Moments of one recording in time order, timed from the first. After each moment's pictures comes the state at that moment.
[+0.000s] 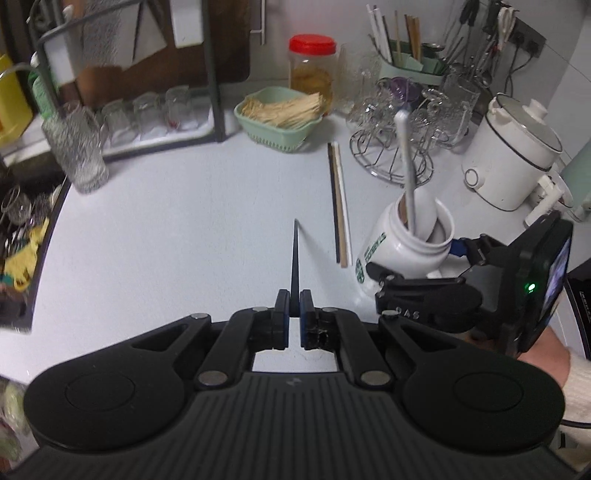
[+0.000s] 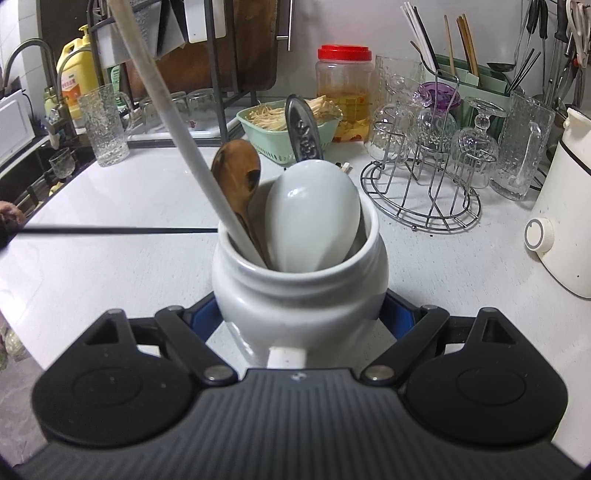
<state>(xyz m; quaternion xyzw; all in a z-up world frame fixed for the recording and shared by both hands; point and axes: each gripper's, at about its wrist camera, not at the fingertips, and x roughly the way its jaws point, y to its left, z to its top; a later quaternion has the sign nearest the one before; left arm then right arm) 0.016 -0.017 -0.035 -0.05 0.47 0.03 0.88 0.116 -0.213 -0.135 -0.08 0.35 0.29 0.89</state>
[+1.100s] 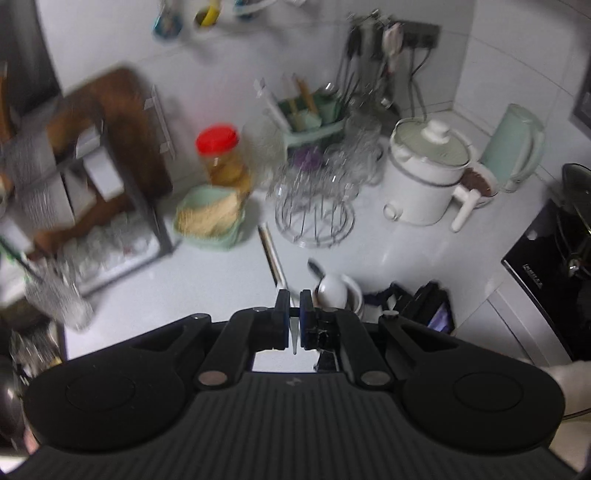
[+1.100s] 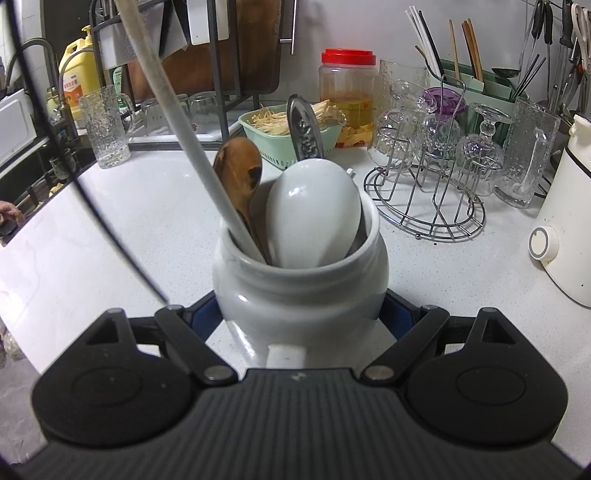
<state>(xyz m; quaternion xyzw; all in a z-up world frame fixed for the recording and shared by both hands) 0.054 -0.064 0.121 0.07 0.43 -0.10 0.89 0.119 -0.209 -0.135 -0.08 0.35 0.30 0.89</state>
